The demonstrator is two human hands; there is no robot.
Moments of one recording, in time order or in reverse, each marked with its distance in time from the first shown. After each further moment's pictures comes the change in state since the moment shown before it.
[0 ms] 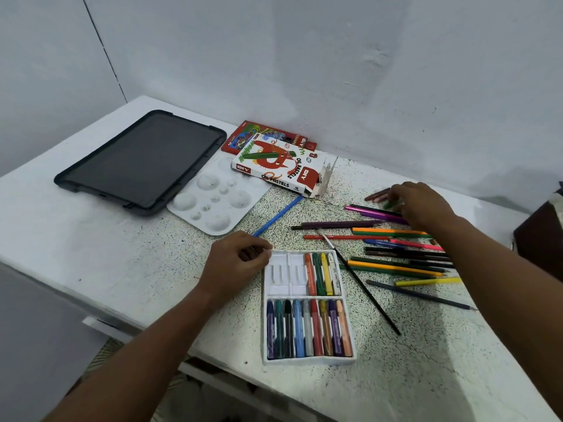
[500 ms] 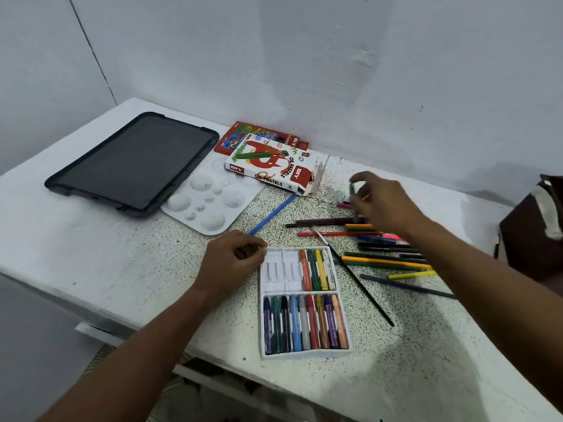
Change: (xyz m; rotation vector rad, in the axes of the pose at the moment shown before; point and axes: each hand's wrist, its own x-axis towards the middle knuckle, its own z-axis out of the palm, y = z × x) left_hand 0.000 0.000 0.000 -0.013 -0.018 -0.021; right_hand -0.043 -0.084 -0.042 0.528 0.021 -0.063
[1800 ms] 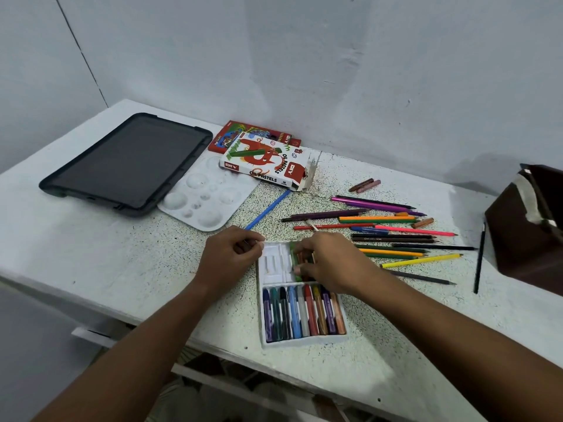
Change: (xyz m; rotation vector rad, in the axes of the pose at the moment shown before) left_hand -0.002 0.002 -0.001 0.007 -0.003 0.018; right_hand -0.083 -0.085 0.048 -0.121 -0.300 -0.046
